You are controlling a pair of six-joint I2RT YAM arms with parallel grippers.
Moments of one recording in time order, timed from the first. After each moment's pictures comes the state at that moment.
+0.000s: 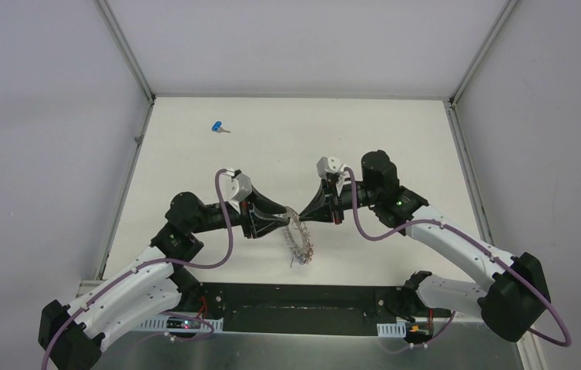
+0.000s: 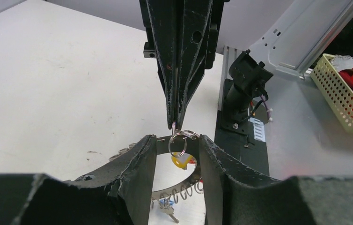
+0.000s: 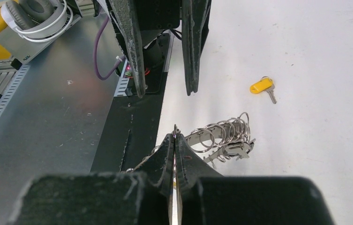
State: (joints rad) left arm -0.68 0.69 0.46 0.41 0.67 -0.33; right arm 0.69 1.14 0.80 0.02 -1.03 -0.07
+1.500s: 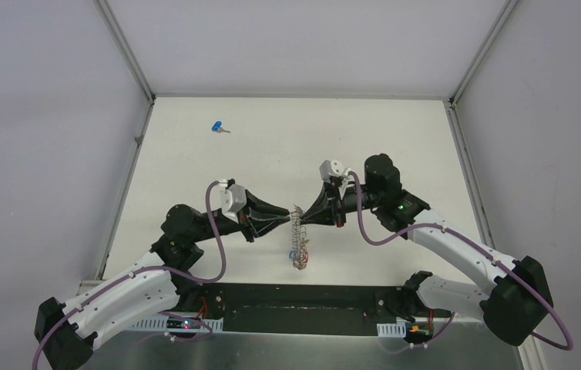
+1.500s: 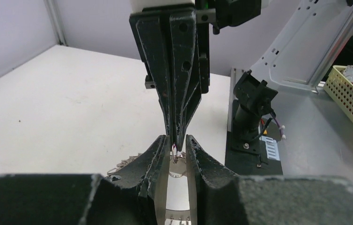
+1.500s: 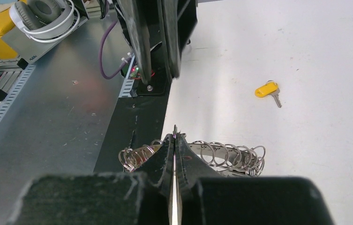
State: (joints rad) left arm -0.79 0.66 0.42 0.53 0.54 -0.24; right arm 0.69 1.11 0.76 0.08 -1.06 -0.05
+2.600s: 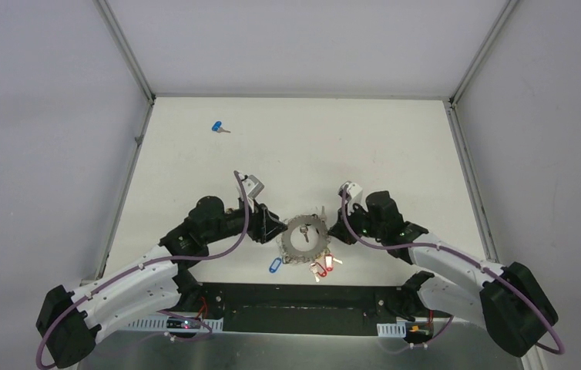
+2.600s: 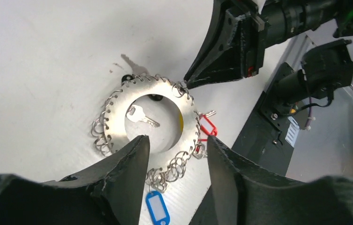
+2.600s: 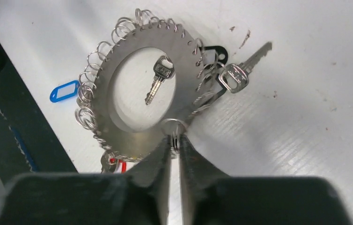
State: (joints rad) left arm -0.79 0.73 0.41 0.18 0.29 -0.41; right arm 0.64 1.00 0.35 0.04 -0.40 0.16
